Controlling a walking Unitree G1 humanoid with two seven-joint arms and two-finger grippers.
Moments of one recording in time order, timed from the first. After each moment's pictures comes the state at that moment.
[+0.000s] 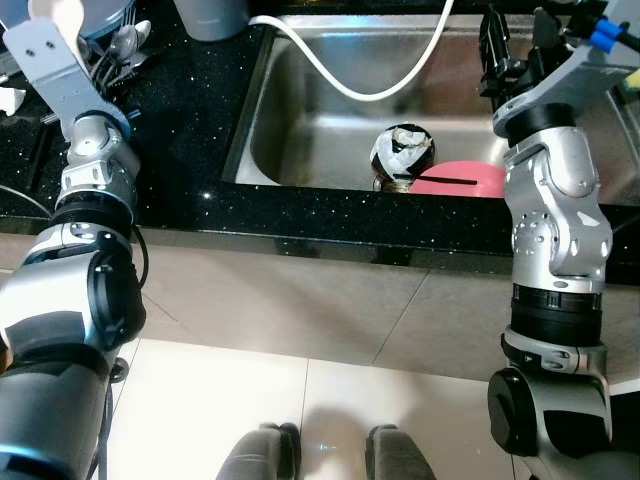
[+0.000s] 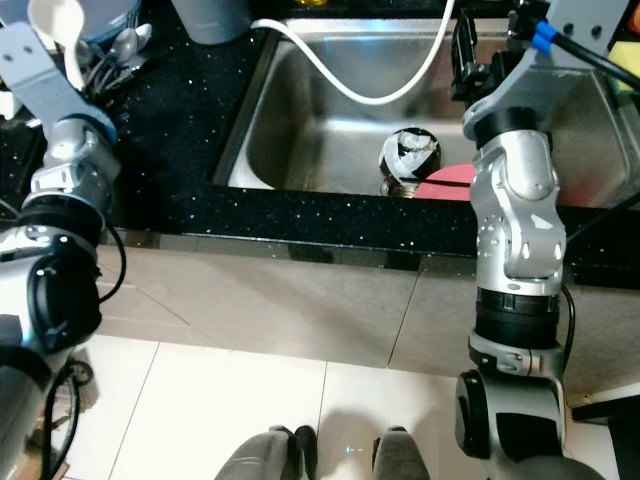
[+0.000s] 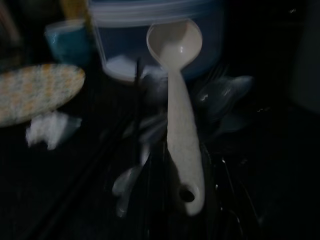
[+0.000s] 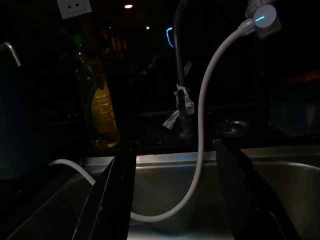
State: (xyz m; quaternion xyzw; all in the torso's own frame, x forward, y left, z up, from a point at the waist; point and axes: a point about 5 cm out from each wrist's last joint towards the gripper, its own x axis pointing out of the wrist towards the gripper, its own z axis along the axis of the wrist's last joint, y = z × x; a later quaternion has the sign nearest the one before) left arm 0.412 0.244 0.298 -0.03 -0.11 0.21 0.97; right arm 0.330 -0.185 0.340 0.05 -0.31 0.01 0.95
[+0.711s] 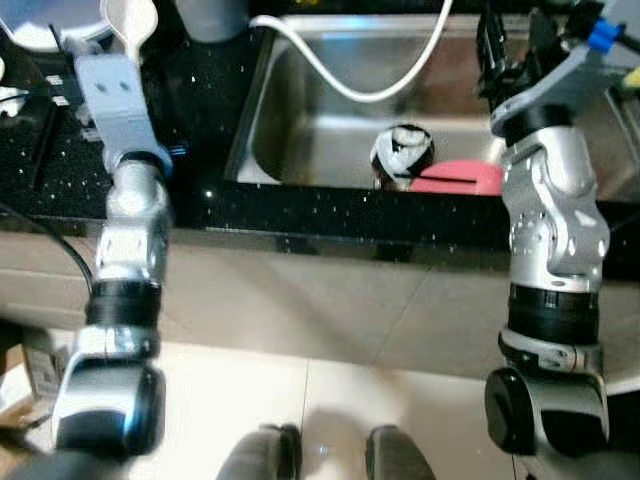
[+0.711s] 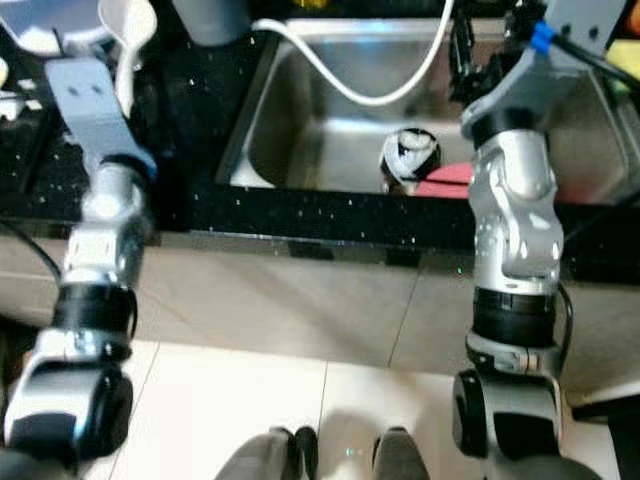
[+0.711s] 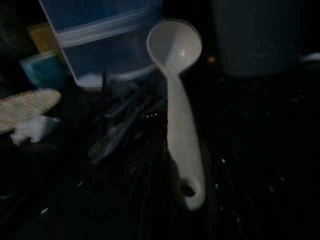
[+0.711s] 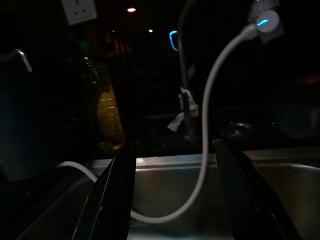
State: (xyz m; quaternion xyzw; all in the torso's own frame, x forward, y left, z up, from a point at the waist) left arm 0.364 0.190 0.253 0.05 -0.16 0.16 0.97; right arm 0.332 -0.182 0.341 0.05 -0.31 0.02 0.95
